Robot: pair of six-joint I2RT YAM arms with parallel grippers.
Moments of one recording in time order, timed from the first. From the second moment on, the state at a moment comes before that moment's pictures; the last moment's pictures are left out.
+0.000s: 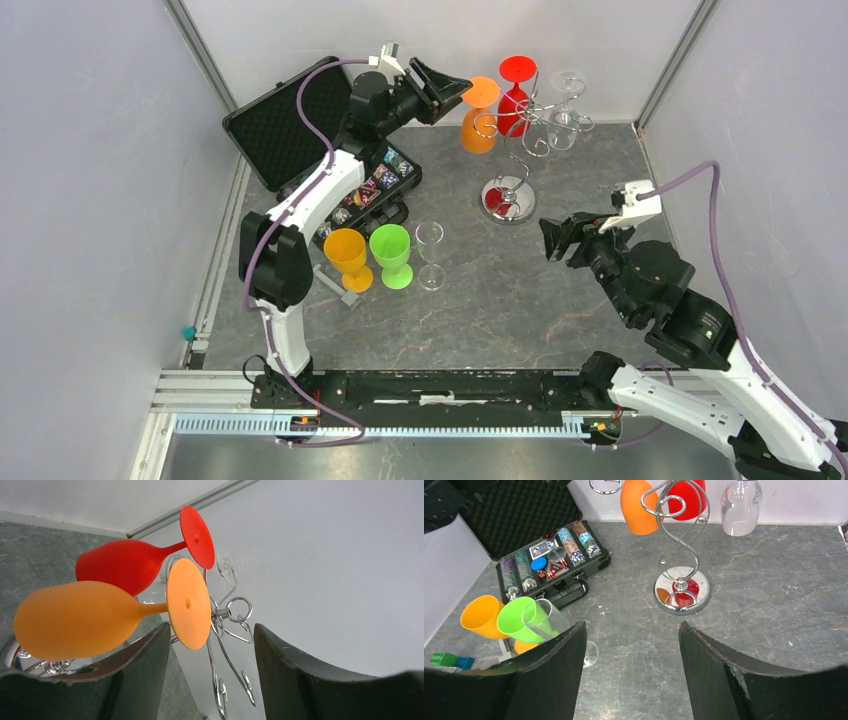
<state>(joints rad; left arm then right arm) -0.44 1.93 1.75 0.26 0.42 -1.13 0.88 0.65 1.07 -0.56 0.59 0.27</state>
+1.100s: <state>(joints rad) -0.51 2.00 1.86 0.12 0.27 -1.19 0.88 0.54 1.00 -0.53 0.63 0.31</state>
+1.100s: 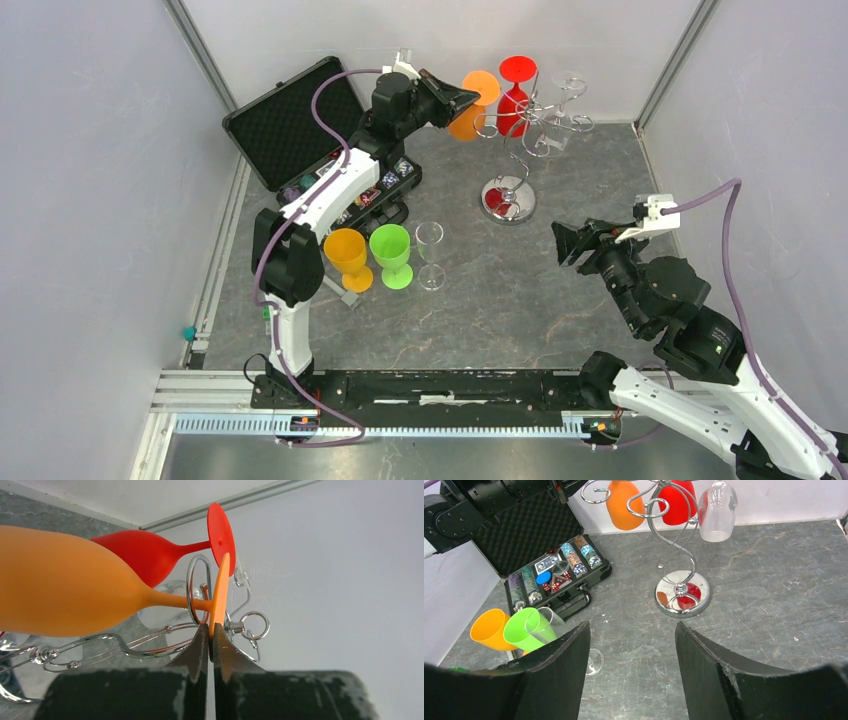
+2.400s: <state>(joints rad) -0.51 2.04 1.92 0.17 0.45 -1.24 0.88 0.53 0.97 -0.51 0.63 0.34</state>
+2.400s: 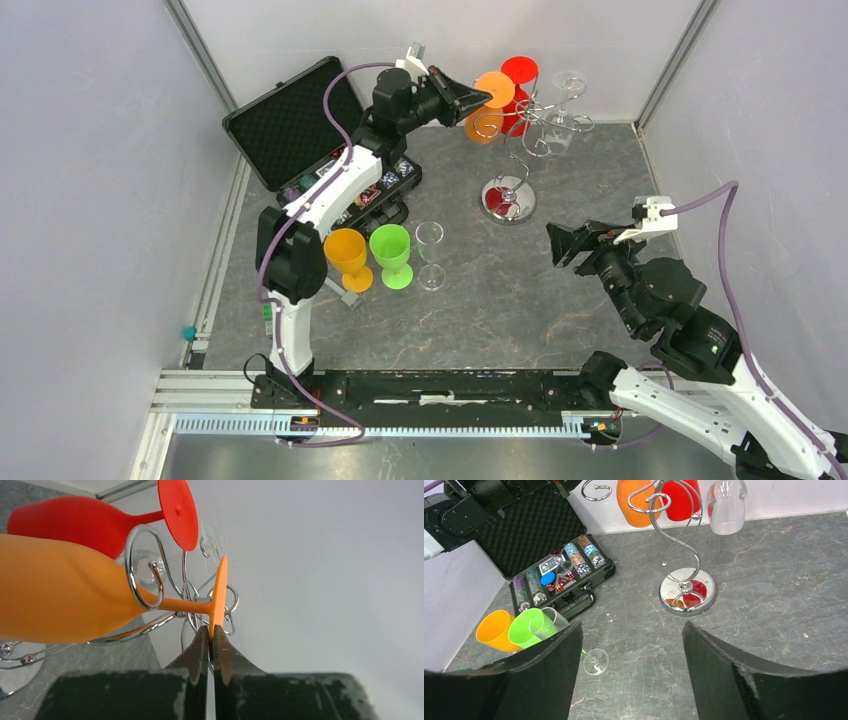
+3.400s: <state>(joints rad) -0.36 1.06 1.05 0.36 0.50 -1.44 0.88 0.56 0.56 0.21 0.20 0.57</state>
